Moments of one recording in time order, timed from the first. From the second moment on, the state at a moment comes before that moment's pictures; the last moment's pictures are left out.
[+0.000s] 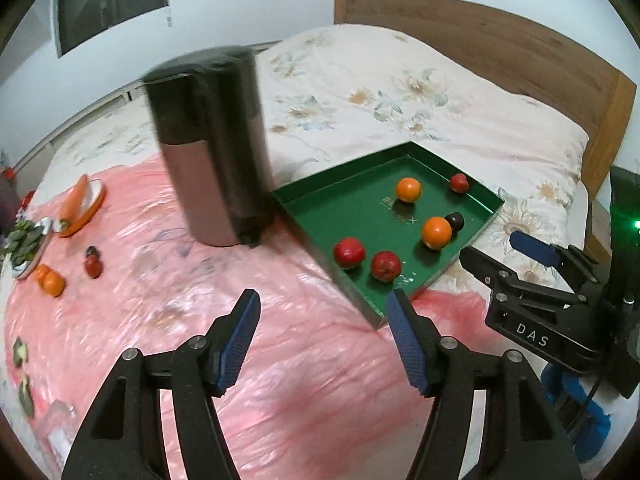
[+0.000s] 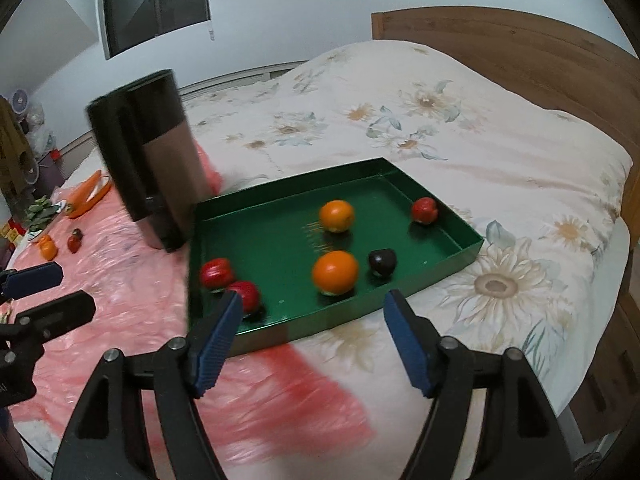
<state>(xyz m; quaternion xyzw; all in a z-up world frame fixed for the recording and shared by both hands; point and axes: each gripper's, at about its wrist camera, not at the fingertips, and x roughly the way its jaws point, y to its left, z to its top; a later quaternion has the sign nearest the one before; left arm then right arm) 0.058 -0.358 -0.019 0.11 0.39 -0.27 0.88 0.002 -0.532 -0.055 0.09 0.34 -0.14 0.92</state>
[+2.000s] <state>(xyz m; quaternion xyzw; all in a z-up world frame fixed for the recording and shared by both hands) -0.058 -0.096 0.015 -0.01 0.31 -0.10 0.95 -0.093 -0.299 0.015 0.04 0.32 -0.01 0.95</state>
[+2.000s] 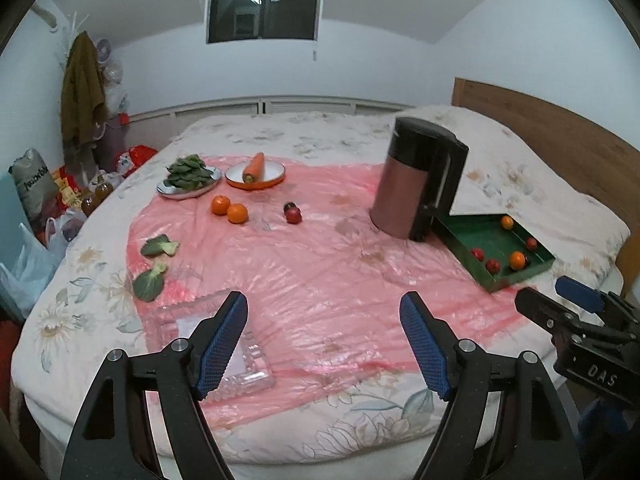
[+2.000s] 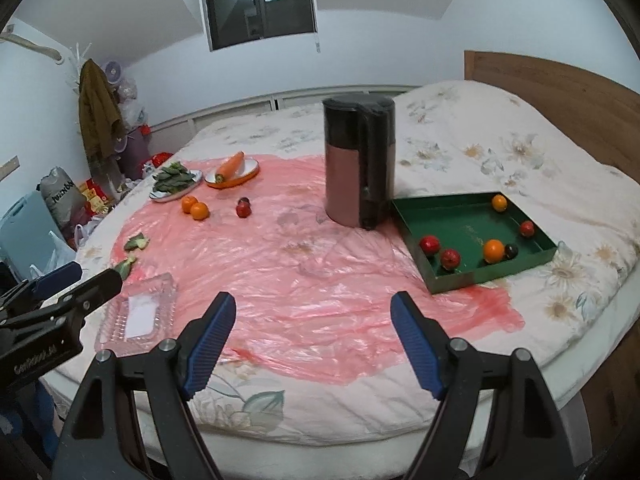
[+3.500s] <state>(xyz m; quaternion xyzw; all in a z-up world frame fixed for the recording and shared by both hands) -0.003 0.045 -0.021 -0.03 0.34 -0.02 0.94 -0.043 -0.260 -0.030 0.00 0.36 0.03 0.93</state>
